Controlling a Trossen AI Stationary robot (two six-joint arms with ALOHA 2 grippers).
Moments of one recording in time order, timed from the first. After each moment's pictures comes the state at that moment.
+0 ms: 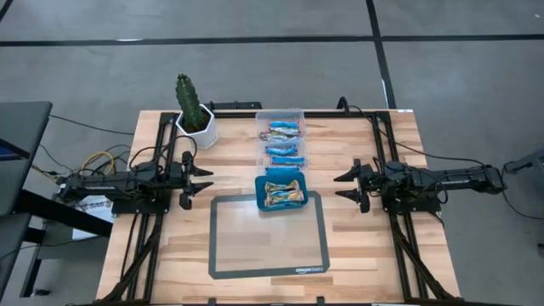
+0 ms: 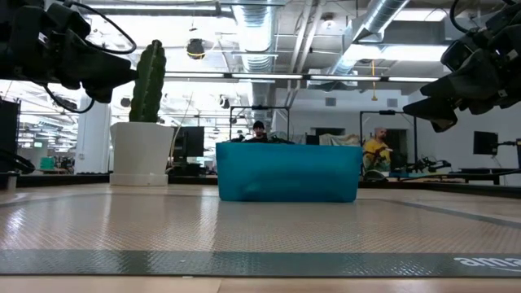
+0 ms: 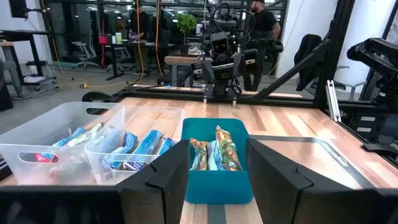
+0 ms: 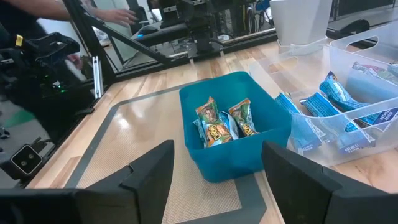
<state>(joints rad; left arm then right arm) 0.02 0.03 0.01 0.04 -0.06 -0.04 0.01 0.23 0.00 0.02 -0.05 0.21</state>
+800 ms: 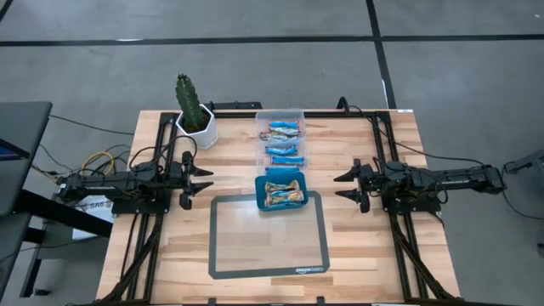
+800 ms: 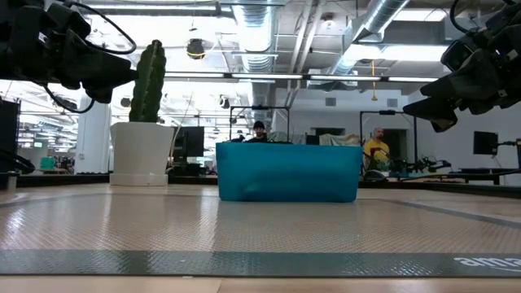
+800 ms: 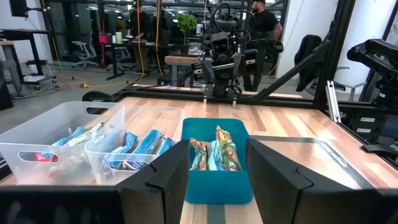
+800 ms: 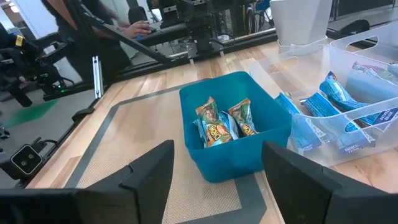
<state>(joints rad) 0.02 0.03 0.01 0.04 -0.06 -0.05 0.01 0.23 0.00 0.02 -0.05 0.21</state>
